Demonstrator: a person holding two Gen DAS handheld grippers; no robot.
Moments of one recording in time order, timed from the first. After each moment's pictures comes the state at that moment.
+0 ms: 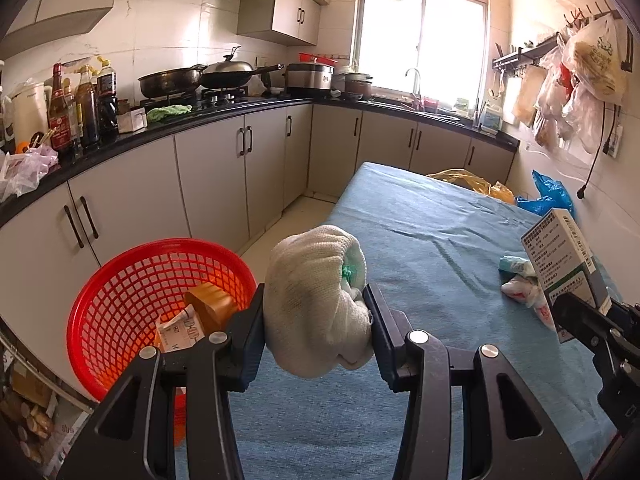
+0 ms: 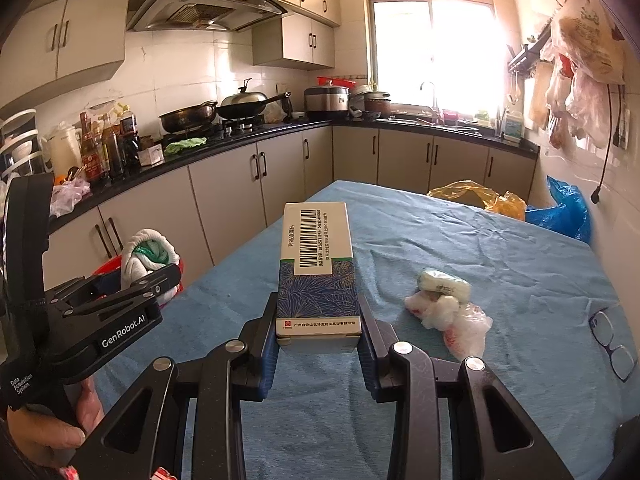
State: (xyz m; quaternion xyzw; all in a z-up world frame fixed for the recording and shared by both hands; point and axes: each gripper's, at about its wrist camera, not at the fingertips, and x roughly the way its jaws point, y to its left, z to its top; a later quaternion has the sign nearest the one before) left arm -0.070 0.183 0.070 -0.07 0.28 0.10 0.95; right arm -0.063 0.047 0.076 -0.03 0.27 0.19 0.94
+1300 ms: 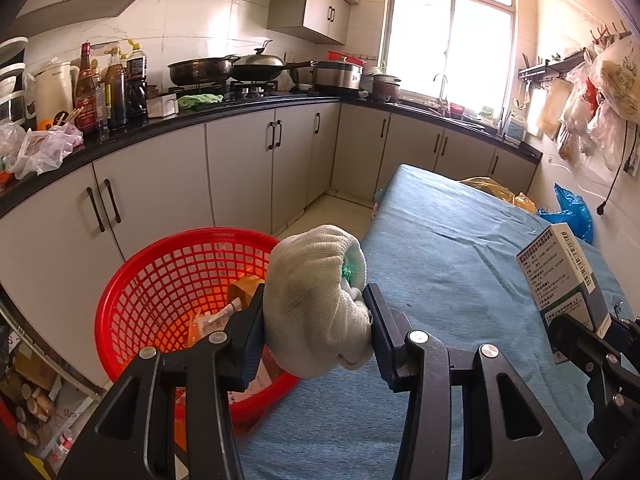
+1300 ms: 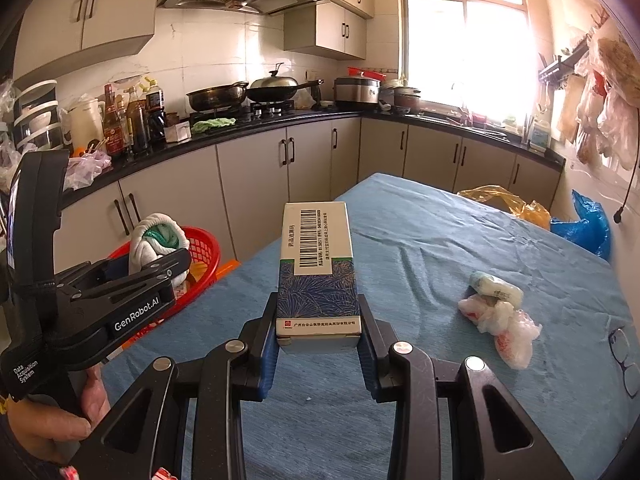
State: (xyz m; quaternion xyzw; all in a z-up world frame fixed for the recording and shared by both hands) left arm -0.082 0.219 0.062 -0.09 0.28 0.14 0.94; right arm -0.062 0.090 0.069 -0.06 0.28 0.23 0.93
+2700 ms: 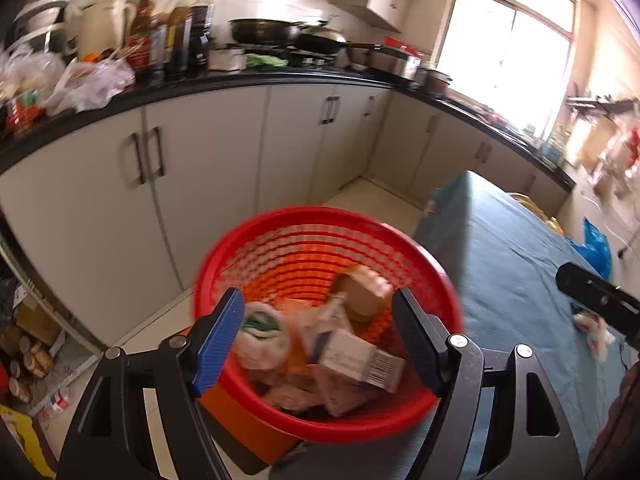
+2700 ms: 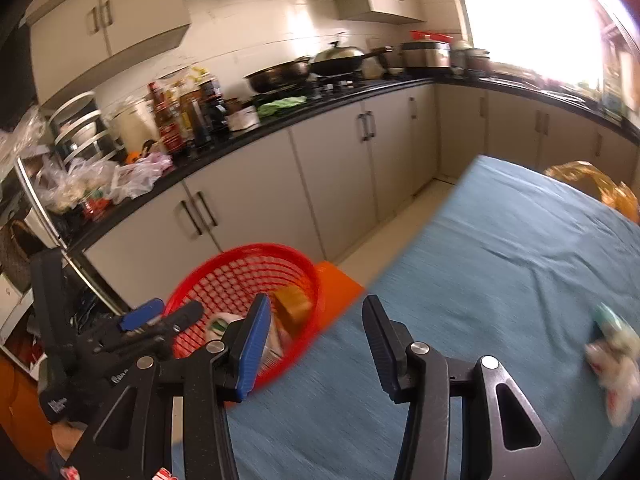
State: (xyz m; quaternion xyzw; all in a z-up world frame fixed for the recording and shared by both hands) left arm -0.106 0.324 0.050 -0.17 0.32 0.17 0.92; right arm -0.009 0.162 0.073 0.00 0.35 0.34 0.87
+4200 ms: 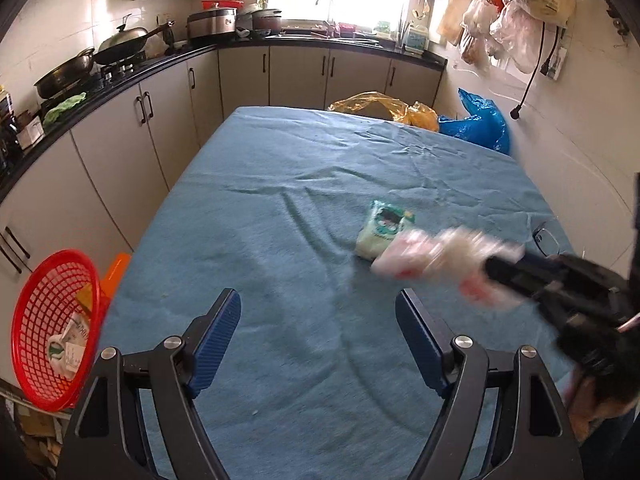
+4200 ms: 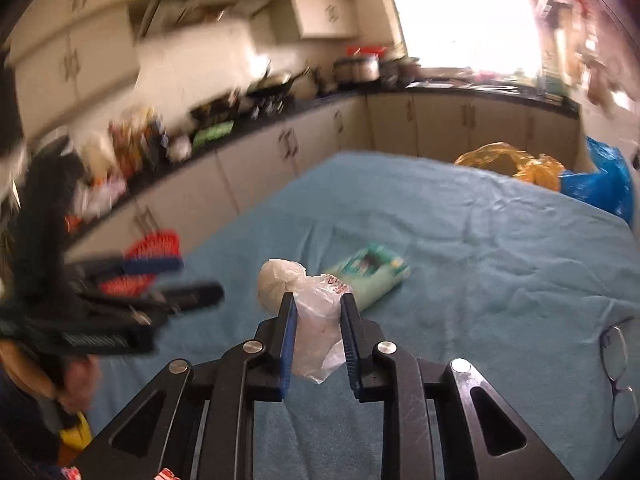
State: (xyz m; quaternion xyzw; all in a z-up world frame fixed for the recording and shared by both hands) left arm -0.003 0.037 0.089 -0.02 0.41 -0.04 0.91; right arm -0.004 -0.117 0.073 0.05 0.31 0.26 0.91
